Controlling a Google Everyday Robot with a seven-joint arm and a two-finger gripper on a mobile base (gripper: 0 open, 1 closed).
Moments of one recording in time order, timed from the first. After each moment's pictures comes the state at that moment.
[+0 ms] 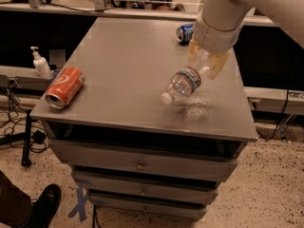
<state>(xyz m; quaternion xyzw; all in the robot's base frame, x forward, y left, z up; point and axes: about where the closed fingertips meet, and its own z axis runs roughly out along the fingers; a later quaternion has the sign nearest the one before) 0.588 -0.140 0.915 -0.91 0.38 -0.15 0.08</state>
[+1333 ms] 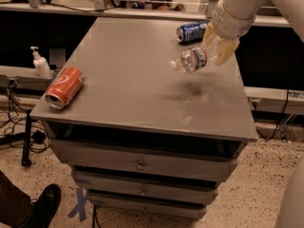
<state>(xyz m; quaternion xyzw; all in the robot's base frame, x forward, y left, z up) 0.667 -0.189 0.908 -0.84 0.50 -0.12 0.15</state>
